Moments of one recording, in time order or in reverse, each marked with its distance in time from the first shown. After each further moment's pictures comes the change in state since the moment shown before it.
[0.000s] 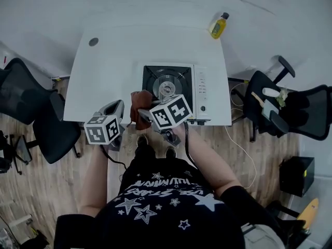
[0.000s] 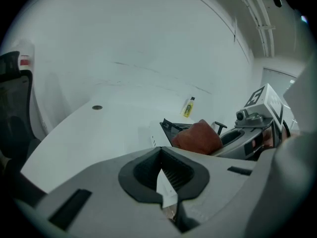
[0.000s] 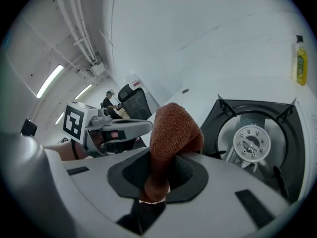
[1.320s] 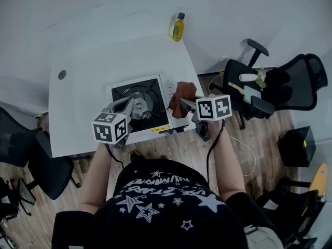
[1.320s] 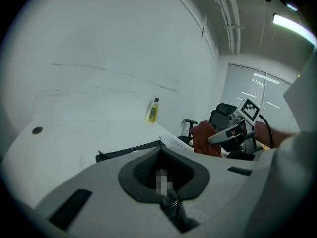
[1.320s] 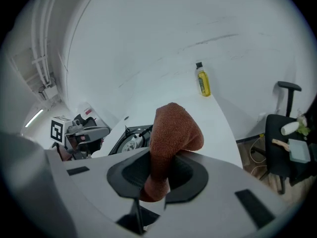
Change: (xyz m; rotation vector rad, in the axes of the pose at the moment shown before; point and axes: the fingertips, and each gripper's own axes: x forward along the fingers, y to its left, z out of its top) left arm 0.100 -0.145 0.070 0.224 -0.004 -0.341; right arm -0.225 -0.188 -0.035 0.311 -0.258 -0.476
